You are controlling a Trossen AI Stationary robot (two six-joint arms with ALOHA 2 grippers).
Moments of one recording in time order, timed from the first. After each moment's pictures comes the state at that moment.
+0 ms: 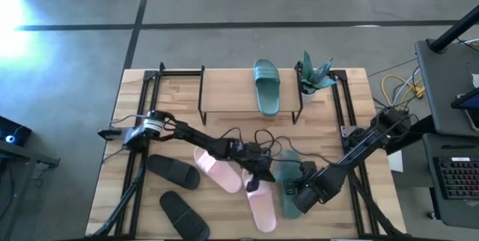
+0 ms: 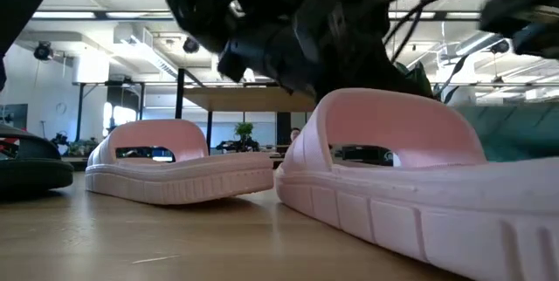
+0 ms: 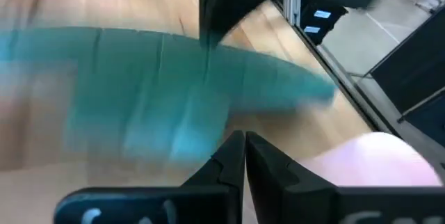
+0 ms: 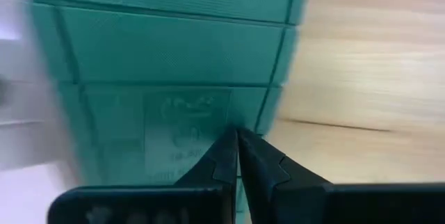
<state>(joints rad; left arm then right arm) -0.16 2.14 1.32 0.40 0.33 -0.20 0.71 1.72 1.06 -0.88 0.10 2.23</state>
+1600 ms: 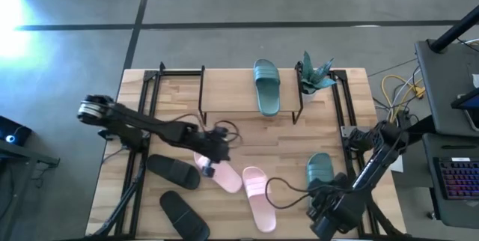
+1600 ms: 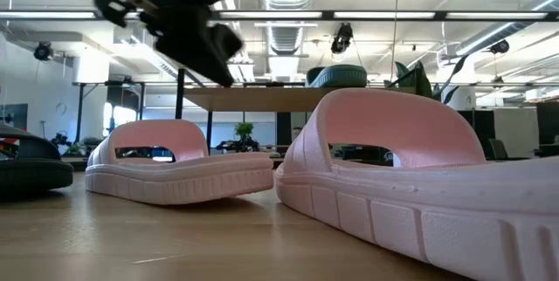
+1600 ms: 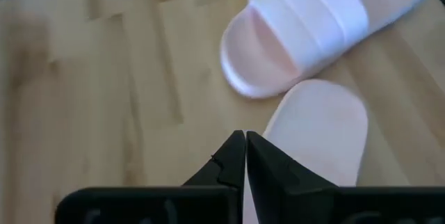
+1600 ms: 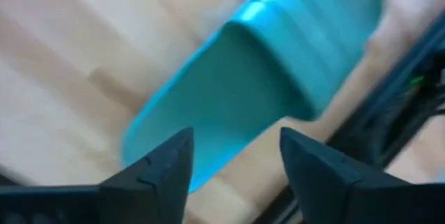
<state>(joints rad) -0.18 1.46 0.92 -0.25 0.03 0.08 0.94 1.83 1.48 -1.47 0.08 1.69</state>
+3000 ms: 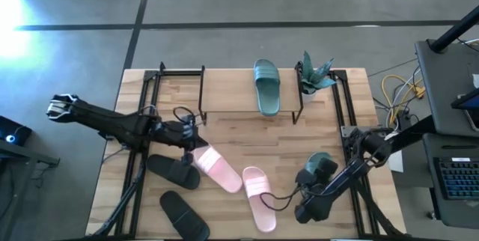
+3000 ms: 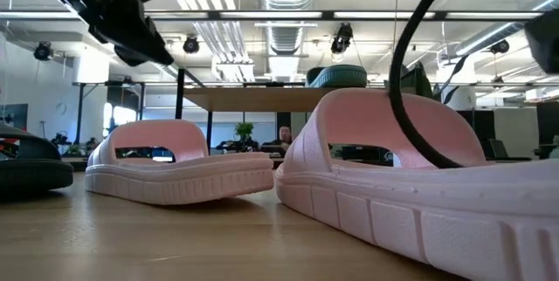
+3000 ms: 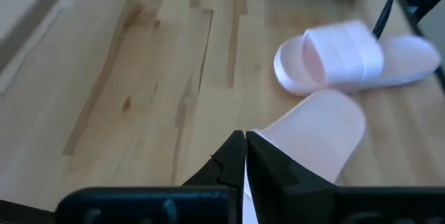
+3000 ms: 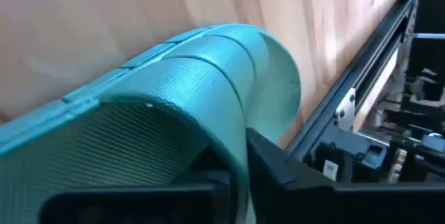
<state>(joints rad) -0.19 0.94 0.60 -0.26 -0.14 -0.26 0.80 2.02 1.30 -1.51 0.21 1.34</state>
